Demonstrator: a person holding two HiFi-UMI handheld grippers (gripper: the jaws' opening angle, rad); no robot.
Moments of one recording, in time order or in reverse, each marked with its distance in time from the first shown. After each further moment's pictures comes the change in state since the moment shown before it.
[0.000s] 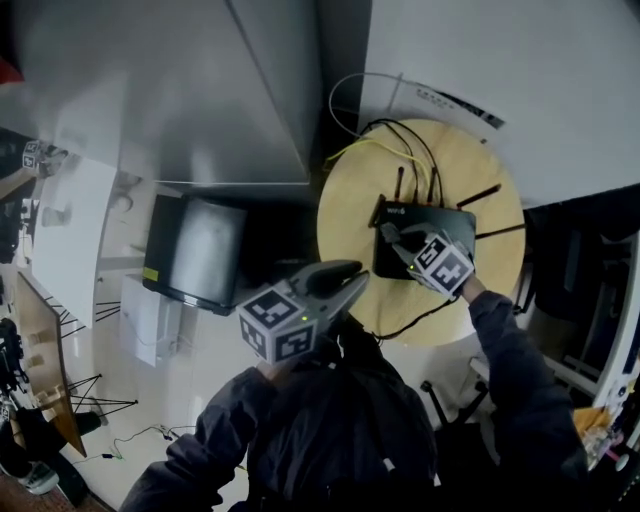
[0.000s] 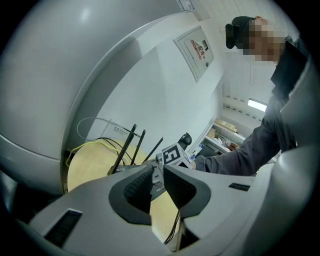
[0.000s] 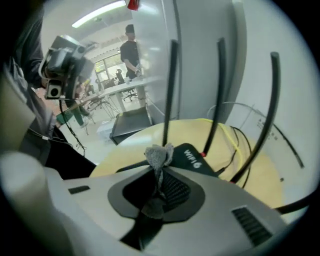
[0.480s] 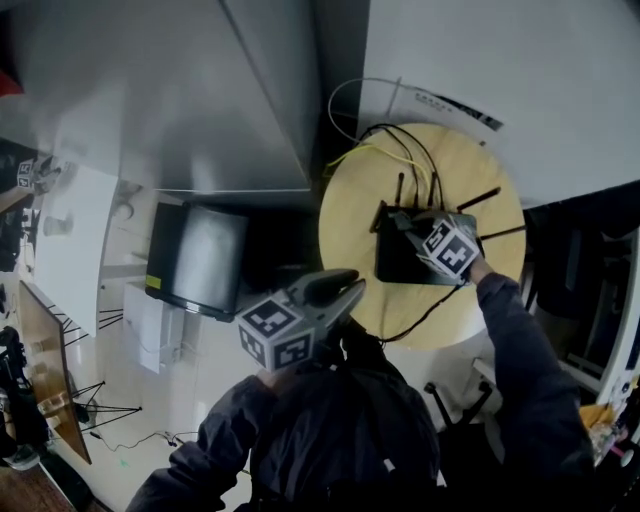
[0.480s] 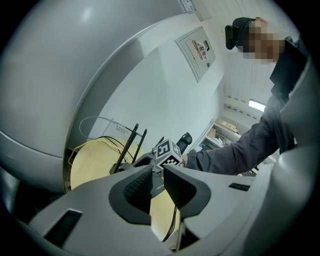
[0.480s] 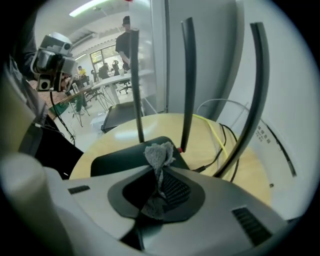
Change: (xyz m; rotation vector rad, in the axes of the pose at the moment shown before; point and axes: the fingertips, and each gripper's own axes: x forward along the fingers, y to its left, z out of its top) left arm -0.009 0.005 -0.003 -0.006 0.008 0.007; right arm 0.003 -0.050 -0.010 -0.031 0.073 -0.068
